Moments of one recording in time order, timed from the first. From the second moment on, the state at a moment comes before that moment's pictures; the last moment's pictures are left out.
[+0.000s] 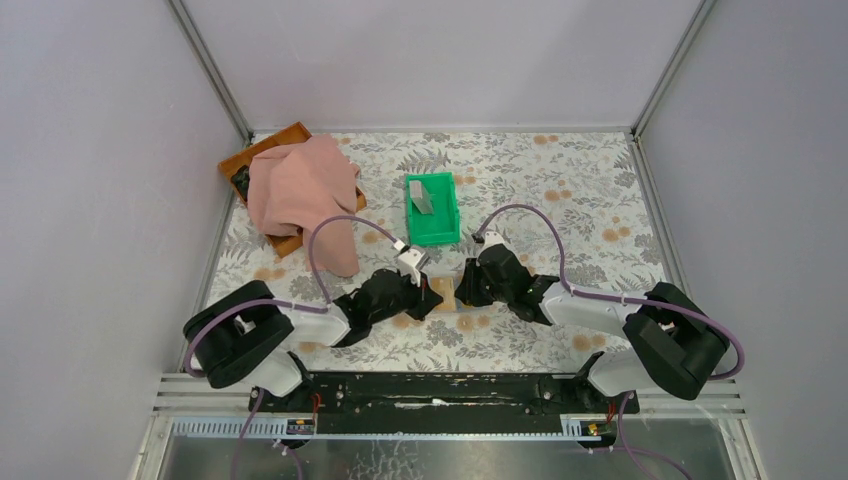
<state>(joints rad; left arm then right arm) -0.89 1.49 0.36 0.73 0.08 -0.47 0.80 1.39 0.56 0.10 -0.01 0.65</state>
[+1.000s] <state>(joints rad) -0.87 1.55 0.40 0.63 0.01 -0.47 0.79 1.52 0.54 0.27 -0.06 0.70</state>
